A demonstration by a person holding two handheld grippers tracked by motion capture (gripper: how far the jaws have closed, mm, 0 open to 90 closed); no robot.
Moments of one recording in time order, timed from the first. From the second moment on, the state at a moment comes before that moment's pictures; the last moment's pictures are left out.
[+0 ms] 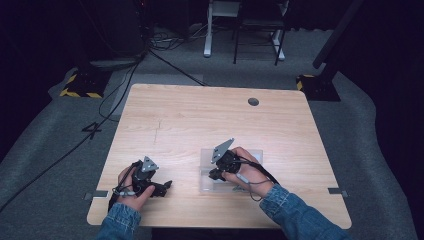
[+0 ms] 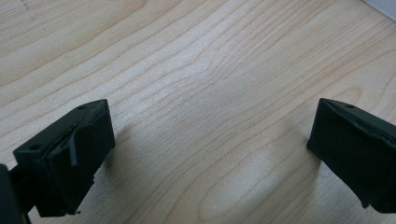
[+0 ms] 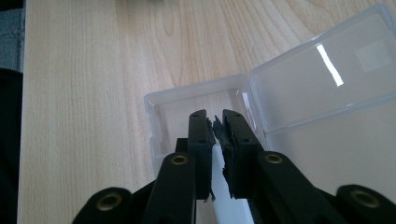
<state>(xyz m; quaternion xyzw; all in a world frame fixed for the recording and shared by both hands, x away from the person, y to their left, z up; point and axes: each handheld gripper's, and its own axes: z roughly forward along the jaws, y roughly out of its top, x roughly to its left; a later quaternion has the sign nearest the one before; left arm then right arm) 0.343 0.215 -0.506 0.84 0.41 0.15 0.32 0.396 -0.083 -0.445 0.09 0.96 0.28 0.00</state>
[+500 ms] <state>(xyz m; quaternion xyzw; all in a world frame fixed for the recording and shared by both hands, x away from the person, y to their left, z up) 0.343 0.215 -0.506 0.84 0.41 0.15 0.32 0.389 -0.131 -0.421 0.15 0.93 0.34 0.07</state>
